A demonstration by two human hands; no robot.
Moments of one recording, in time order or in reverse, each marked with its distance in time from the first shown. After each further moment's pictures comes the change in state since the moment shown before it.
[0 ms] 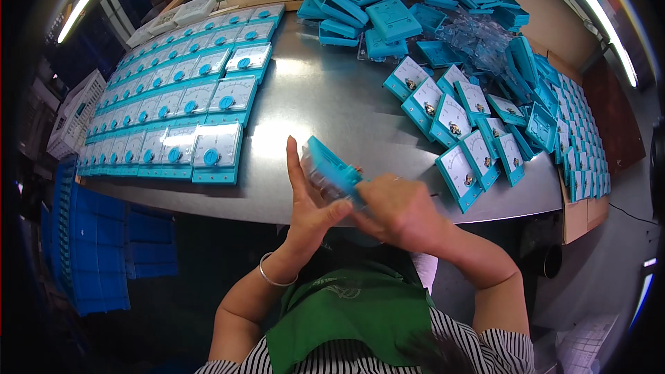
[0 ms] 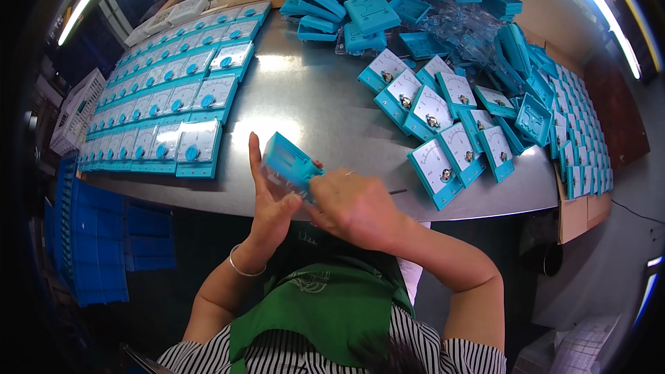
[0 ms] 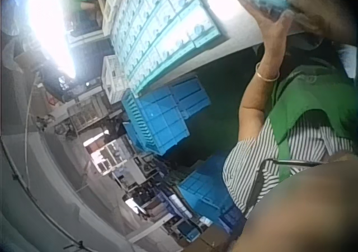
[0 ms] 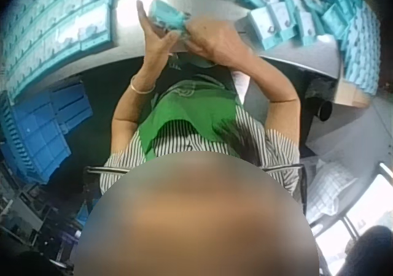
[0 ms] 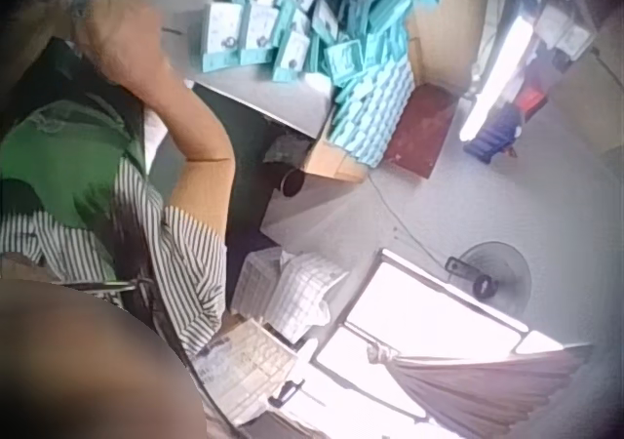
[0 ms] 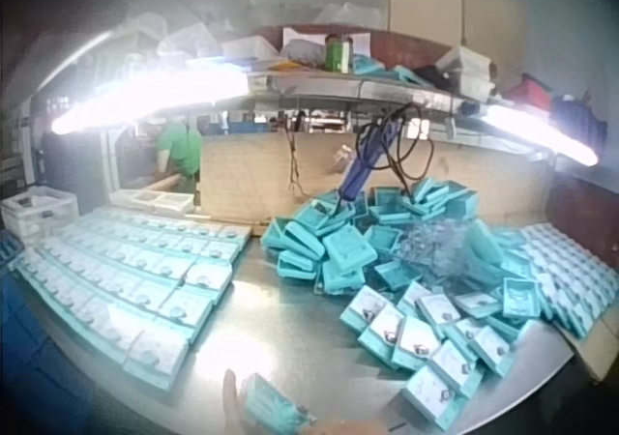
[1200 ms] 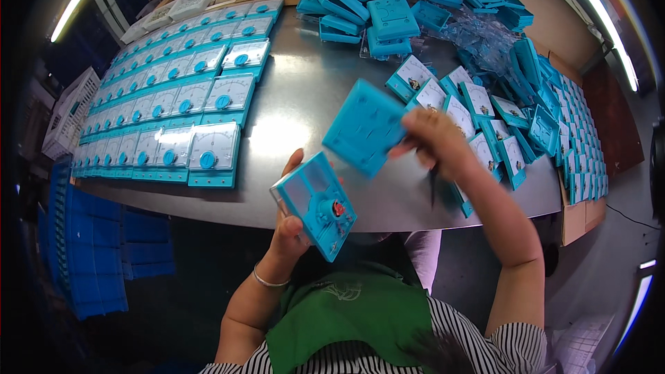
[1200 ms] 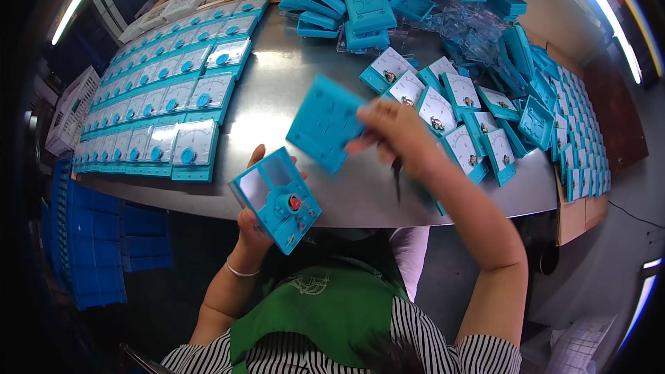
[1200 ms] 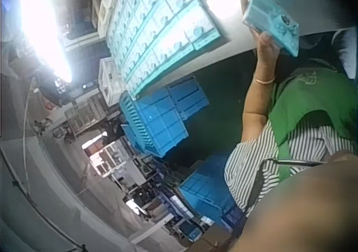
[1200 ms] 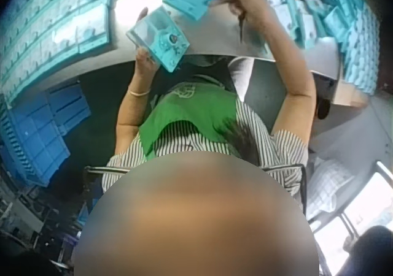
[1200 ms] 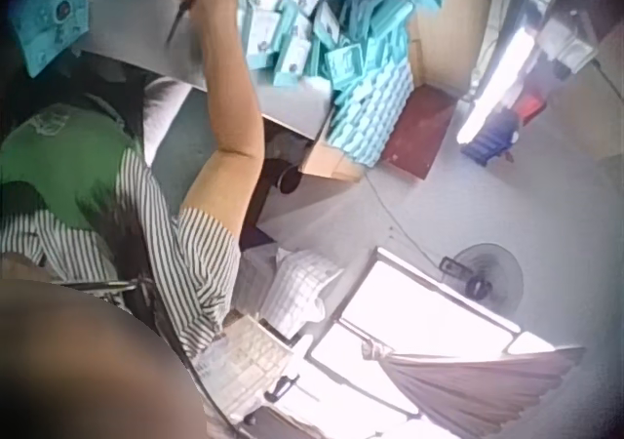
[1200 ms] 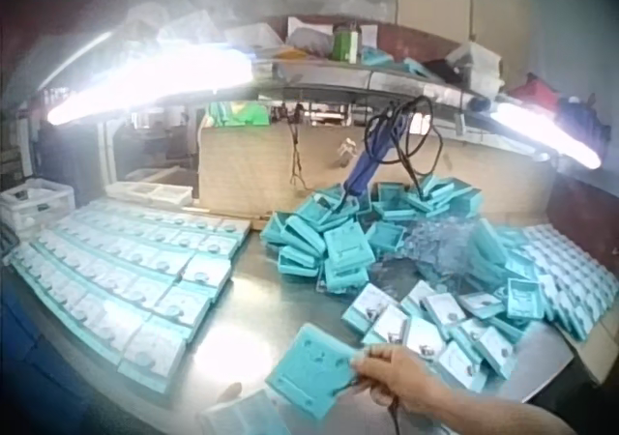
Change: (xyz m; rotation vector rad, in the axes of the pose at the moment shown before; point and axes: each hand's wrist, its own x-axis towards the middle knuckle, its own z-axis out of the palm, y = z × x) left_hand -0.004 0.001 -0.033 -0.498 0.029 -0.245; right_hand 0.041 0.087 -0.023 1.164 -0.057 0.977
